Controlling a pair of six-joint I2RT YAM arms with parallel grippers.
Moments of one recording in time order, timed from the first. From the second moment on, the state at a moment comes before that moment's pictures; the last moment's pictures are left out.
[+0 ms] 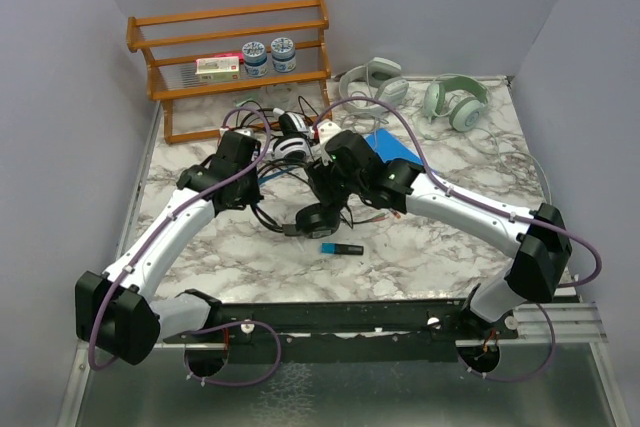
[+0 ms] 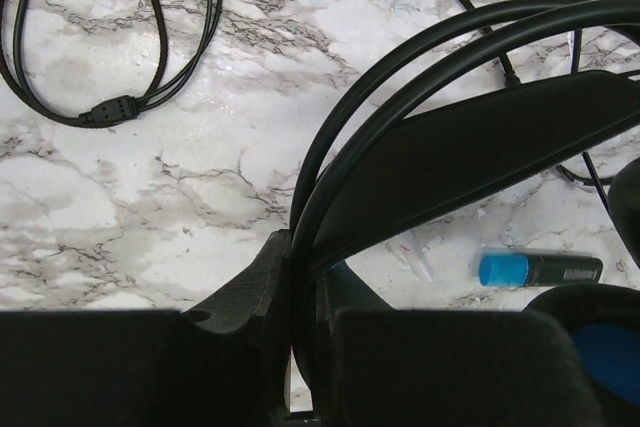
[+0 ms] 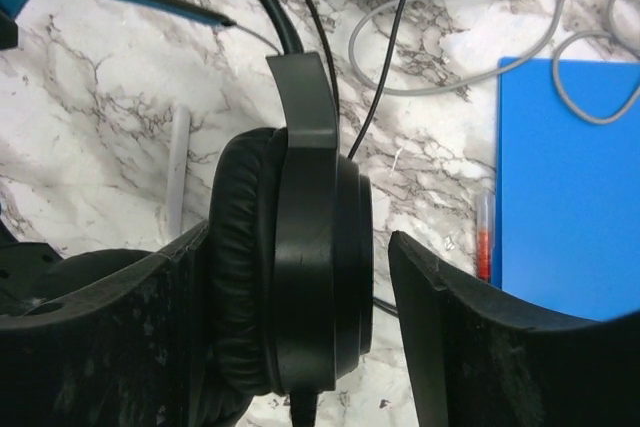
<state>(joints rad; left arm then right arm) -0.41 1.20 1.01 -0.76 -0.11 -0.45 0.93 1.57 1.34 -0.46 0.23 0.10</state>
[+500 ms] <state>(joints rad) -0.41 1.16 1.00 -0.77 -0.13 -0.46 0.93 1.54 1.26 -0.43 0.21 0.15</state>
